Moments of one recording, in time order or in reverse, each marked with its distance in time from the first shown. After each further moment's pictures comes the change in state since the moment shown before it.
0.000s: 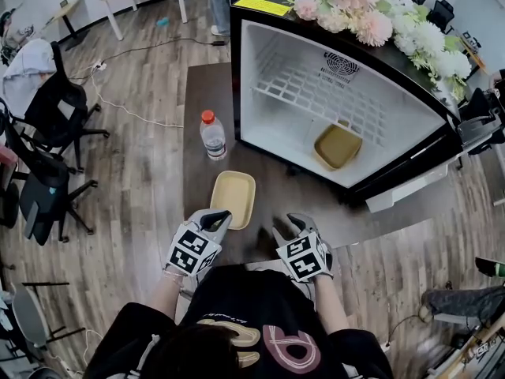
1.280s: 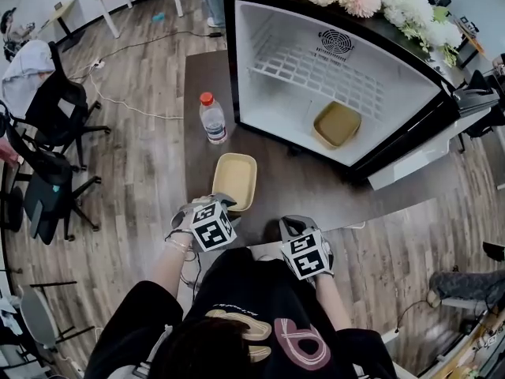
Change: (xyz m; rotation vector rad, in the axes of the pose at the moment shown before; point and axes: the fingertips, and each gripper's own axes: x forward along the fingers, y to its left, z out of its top) left arm 0.028 -0.034 -0.071 0.515 0.495 -0.228; right arm -0.021 0.034 -0.027 0.131 -0.016 0.001
